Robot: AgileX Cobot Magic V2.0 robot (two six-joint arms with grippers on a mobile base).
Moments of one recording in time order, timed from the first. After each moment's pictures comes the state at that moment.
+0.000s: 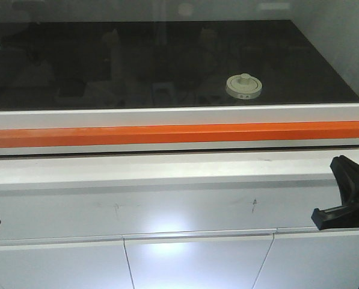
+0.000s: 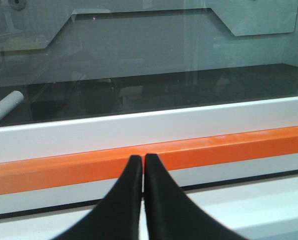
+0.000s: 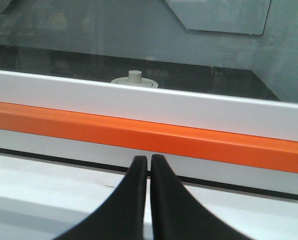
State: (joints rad) left arm -0.03 0.74 -0.17 0.14 -0.47 -0.09; right arm 0.02 1.01 -0.15 -0.28 -0.72 0.12
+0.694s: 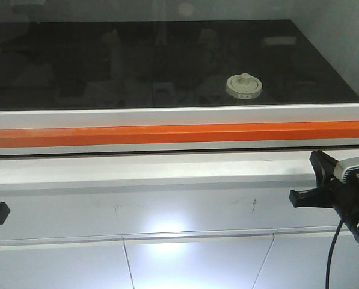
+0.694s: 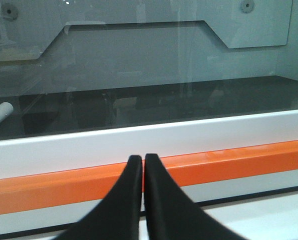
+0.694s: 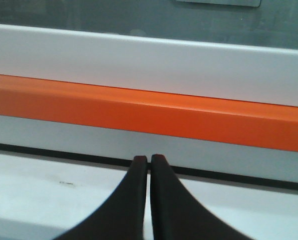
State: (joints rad) left arm -0.03 0.89 -0.17 0.14 -0.67 -0.09; right arm 0.02 1.55 -0.24 -0.16 -1.13 -0.03
